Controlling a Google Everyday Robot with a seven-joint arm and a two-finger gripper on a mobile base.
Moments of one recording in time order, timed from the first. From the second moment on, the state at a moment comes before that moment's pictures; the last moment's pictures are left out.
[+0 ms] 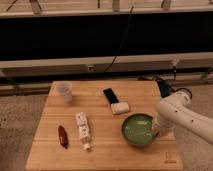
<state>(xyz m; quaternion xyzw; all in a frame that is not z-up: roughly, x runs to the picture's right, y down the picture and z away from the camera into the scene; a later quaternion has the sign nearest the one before) 0.273 0.226 0.743 -0.31 -0.16 -0.47 0.81</state>
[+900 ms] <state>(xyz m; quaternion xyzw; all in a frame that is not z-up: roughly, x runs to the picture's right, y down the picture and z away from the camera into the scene) 0.172 0.215 0.739 -0.29 -0.18 -0.54 0.77</state>
